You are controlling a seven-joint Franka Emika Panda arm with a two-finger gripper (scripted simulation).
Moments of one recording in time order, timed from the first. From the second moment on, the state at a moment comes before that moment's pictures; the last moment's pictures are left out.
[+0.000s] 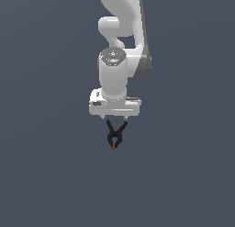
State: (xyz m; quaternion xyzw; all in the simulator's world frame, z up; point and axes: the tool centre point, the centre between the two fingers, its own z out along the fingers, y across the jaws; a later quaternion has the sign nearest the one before) arm -0.002 -0.013 0.164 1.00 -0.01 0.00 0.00
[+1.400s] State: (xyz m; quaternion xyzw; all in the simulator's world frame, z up) arm 0.003 -0.018 0.107 1.00 -0.04 0.00 0.01
